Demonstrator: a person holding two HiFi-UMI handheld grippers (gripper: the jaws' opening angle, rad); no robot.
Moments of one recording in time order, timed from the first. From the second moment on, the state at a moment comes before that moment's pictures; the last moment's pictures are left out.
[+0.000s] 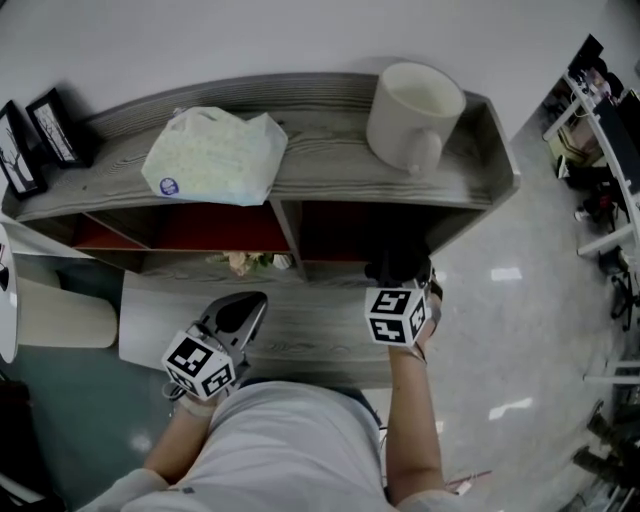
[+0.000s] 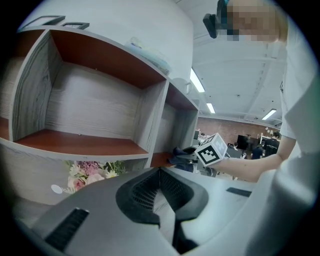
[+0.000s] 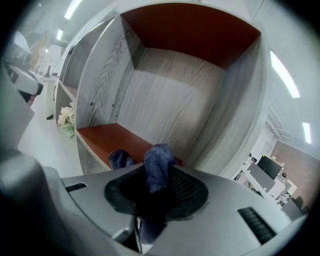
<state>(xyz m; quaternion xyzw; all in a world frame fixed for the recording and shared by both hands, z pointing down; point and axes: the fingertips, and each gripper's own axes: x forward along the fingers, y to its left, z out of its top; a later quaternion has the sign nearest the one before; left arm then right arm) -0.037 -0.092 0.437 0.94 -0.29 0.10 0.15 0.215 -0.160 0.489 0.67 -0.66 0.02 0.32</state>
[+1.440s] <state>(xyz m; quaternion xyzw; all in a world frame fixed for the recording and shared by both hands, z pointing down) -0.035 -0.094 0.445 0.94 -0.28 0.11 0.15 0.189 -0.240 0.493 0.66 -0.68 0.04 0.33</state>
